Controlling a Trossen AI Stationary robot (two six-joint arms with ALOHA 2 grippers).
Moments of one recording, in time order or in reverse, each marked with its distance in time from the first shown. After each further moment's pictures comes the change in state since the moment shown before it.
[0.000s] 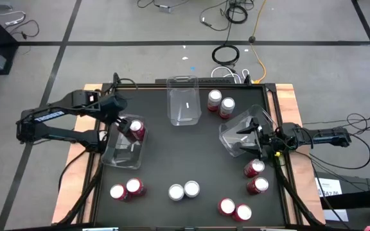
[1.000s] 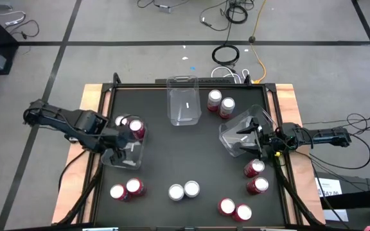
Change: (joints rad) left arm -0.568 0.117 0.029 -0.019 0.036 -0.026; right arm 0.000 0.000 0.000 0.000 0.000 0.000
